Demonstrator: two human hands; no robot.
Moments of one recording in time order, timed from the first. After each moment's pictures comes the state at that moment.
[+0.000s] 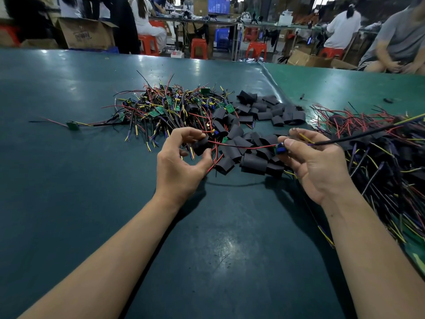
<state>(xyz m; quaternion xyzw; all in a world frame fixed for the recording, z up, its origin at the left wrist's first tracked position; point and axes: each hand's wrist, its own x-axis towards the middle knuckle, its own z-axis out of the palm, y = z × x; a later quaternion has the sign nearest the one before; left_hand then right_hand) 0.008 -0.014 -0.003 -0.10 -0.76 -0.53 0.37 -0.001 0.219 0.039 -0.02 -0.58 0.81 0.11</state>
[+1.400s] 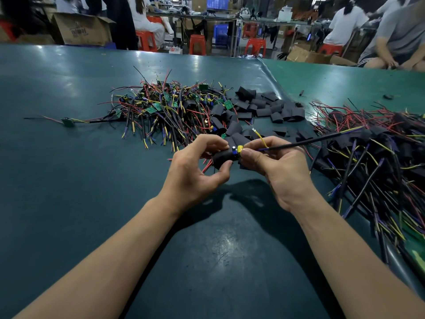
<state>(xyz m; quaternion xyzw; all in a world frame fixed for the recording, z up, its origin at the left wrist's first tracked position) 0.020 -0.001 0.003 -0.24 -0.79 -0.45 0.33 0.014 0.172 0.025 0.10 -0.65 0.75 0.07</state>
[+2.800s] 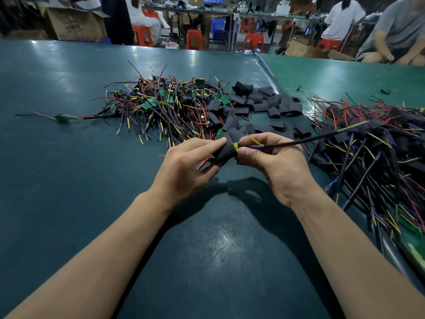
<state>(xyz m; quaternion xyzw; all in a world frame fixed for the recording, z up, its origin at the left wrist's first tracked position) 0.015 -0.012 0.004 -0.31 -0.82 -0.33 0.35 0.013 0.176 0.028 0.08 -0.65 0.75 0.03</state>
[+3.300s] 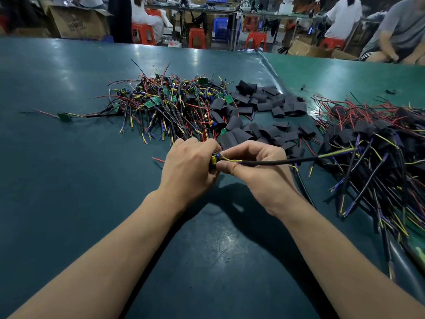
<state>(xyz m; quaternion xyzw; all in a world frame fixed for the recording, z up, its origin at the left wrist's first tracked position) 0.015 -0.006 0.006 -0.19 -0.92 -0.18 0.28 0.029 0.147 0.022 0.17 -0.72 0.67 0.06</state>
